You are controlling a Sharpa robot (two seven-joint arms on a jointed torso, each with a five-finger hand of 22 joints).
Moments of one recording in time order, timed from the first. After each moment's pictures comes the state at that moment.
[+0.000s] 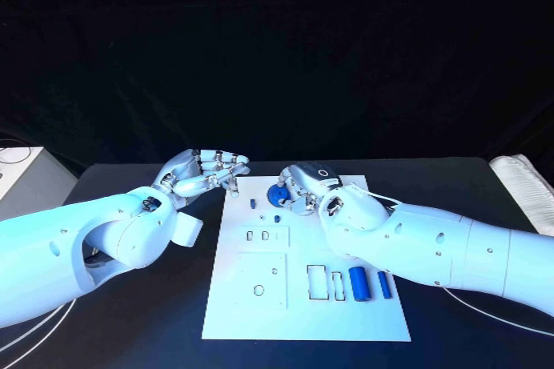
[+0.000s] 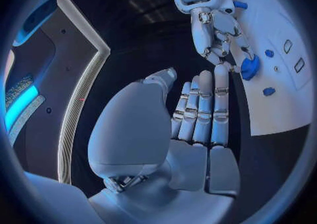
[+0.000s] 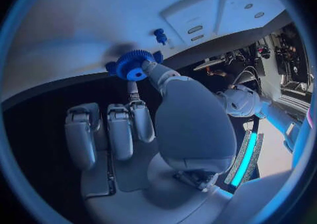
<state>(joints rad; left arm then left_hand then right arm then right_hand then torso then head) 1.24 -1.02 0.00 1.70 -0.17 -0.31 0.34 1.48 -0.20 0.38 0.27 0.18 0.88 0.19 0.22 0.26 1.12 0.13 0.08 0.09 0.97 0.07 0.84 0.70 0.17 0.94 0.16 0.89 0.54 1.29 -0.45 -0.16 1.29 -1.60 -0.57 -0.30 1.32 -0.21 0.48 0.10 0.16 0.94 0.14 0.34 0.28 1.44 0.06 1.43 1.31 1.47 -0.01 1.56 1.31 0.01 1.47 0.10 1.57 1.31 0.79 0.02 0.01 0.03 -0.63</state>
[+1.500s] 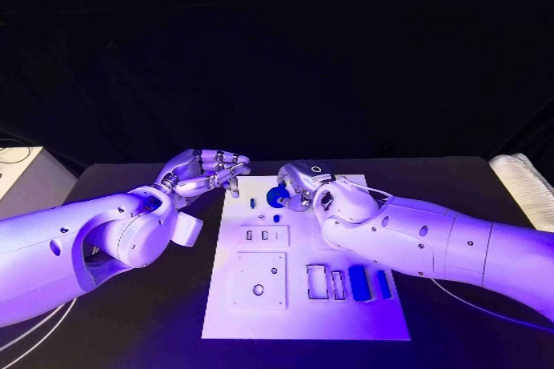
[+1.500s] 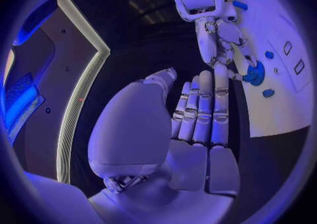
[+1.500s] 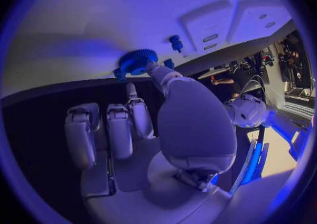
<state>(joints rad) 1.24 -1.02 0.00 1.70 -0.17 -0.30 0.34 1.48 -0.20 0.38 0.27 0.18 0.88 0.19 0.22 0.26 1.12 0.13 0.08 0.09 0.97 0.07 0.84 0.69 0.17 0.94 0.16 0.89 0.55 1.30 -0.38 -0.16 1.19 -1.62 -0.48 -0.32 1.25 -0.24 0.43 0.12 0.10 0.83 0.17 0.27 0.25 1.40 0.09 1.40 1.31 1.46 0.01 1.56 1.31 0.01 1.47 0.11 1.57 1.31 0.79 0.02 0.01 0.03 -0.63</state>
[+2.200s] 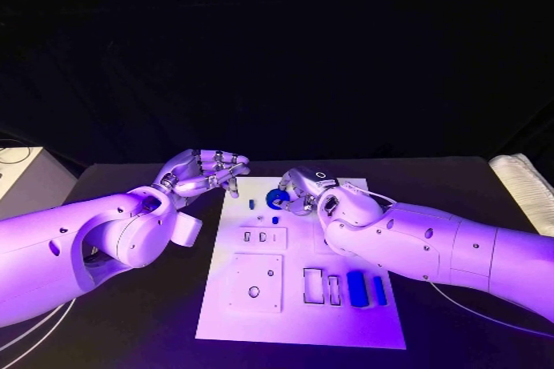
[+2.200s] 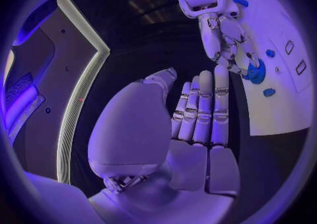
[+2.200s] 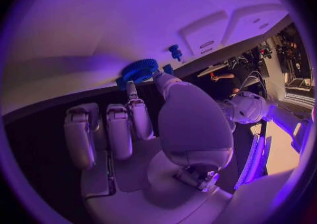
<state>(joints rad) 1.24 -1.02 0.00 1.70 -0.18 -0.30 0.34 1.48 -0.20 0.38 0.27 0.18 0.88 0.19 0.22 0.26 1.12 0.14 0.08 0.09 0.97 0.07 0.84 0.69 0.17 0.94 0.16 0.89 0.55 1.28 -0.41 -0.17 1.21 -1.55 -0.50 -0.29 1.19 -0.17 0.35 0.25 0.15 0.87 0.16 0.27 0.25 1.41 0.08 1.42 1.31 1.47 0.01 1.56 1.31 0.01 1.47 0.11 1.57 1.31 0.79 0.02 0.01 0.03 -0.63</state>
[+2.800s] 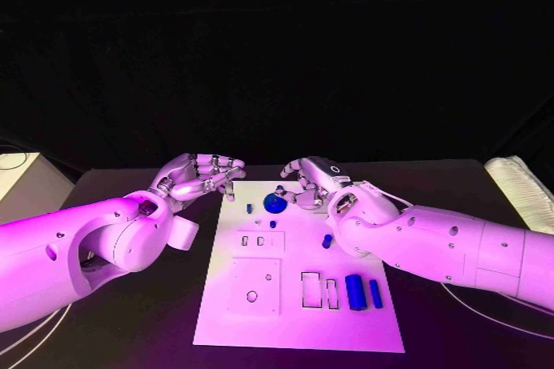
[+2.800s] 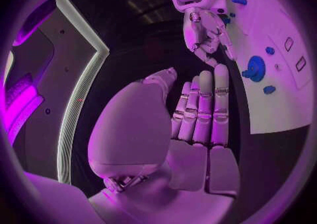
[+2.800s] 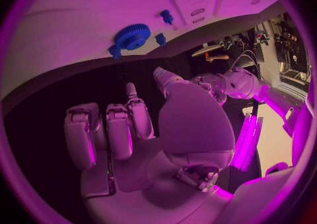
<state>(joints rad) 1.24 -1.02 0.00 1.69 -0.18 -0.30 0.34 1.48 -0.20 0.38 0.27 0.18 0.88 0.19 0.22 0.26 1.12 0.14 0.08 0.09 0.97 0.07 0.84 0.69 0.17 0.94 0.16 0.89 0.55 1.31 -0.52 -0.16 1.32 -1.42 -0.67 -0.15 1.21 -0.21 0.34 0.23 0.14 0.86 0.17 0.26 0.24 1.41 0.09 1.41 1.31 1.47 0.01 1.56 1.31 0.01 1.47 0.11 1.57 1.31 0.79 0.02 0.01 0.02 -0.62</state>
